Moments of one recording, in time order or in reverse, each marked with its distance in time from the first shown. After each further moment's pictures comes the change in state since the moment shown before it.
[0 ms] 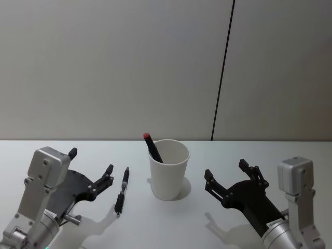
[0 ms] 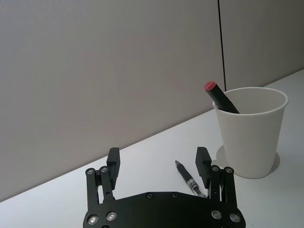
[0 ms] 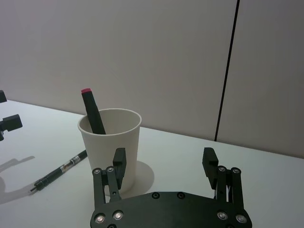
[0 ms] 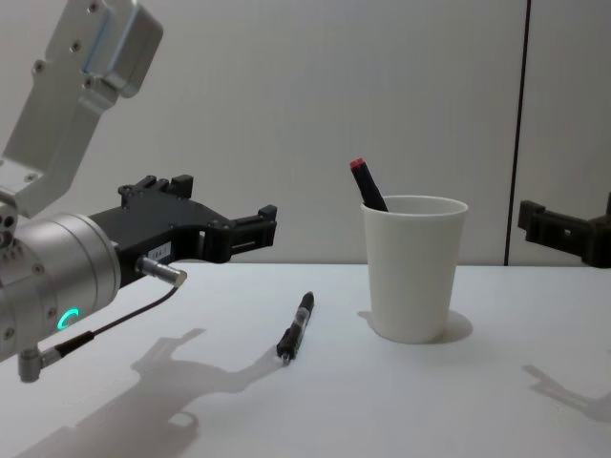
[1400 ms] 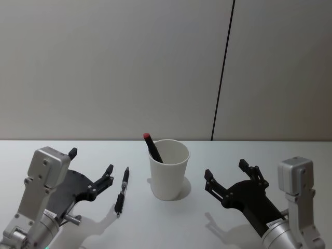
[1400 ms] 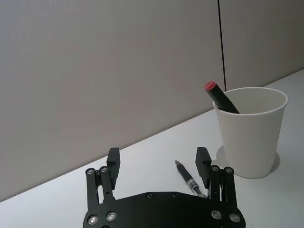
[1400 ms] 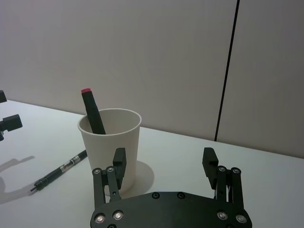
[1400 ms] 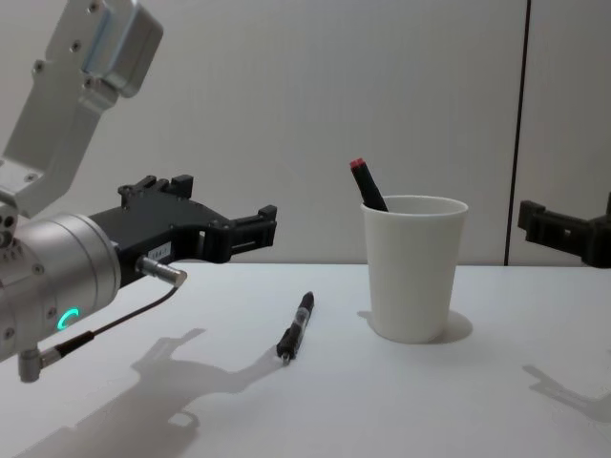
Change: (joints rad) left arm 0.000 0.000 0.000 0.000 0.000 0.000 0.000; right arm 0.000 0.000 0.000 0.000 0.000 0.000 0.000
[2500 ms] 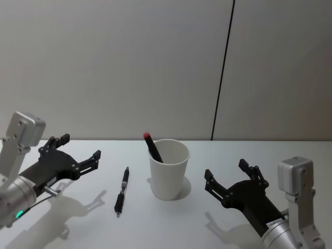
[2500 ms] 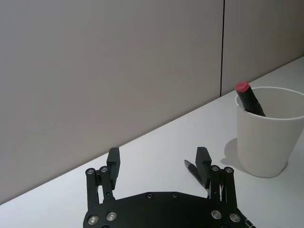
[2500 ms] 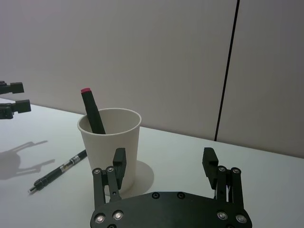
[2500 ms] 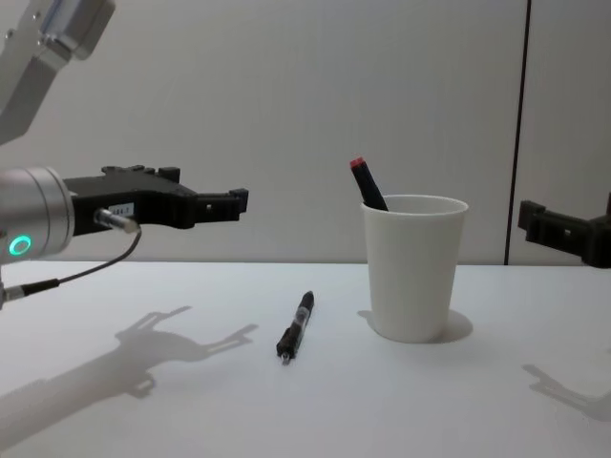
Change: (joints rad) left arm -0.182 0.036 -0.058 0.166 -0.162 0.101 -0.283; right arm 0.000 0.000 0.000 0.000 0.000 0.000 0.000
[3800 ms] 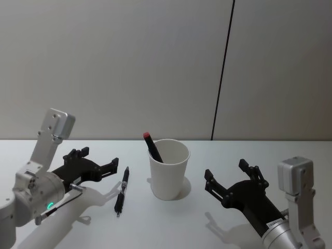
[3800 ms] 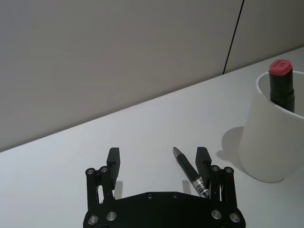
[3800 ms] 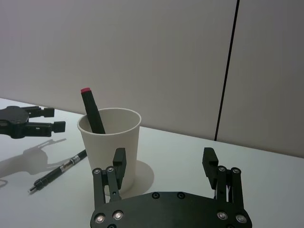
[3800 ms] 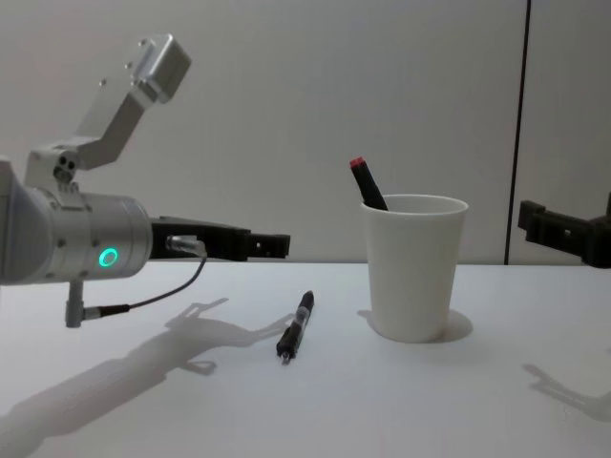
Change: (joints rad) left arm -0.106 -0.140 0.028 0.157 -0.007 0.200 0.026; right arm 0.000 0.000 0.000 0.000 0.000 0.000 0.000
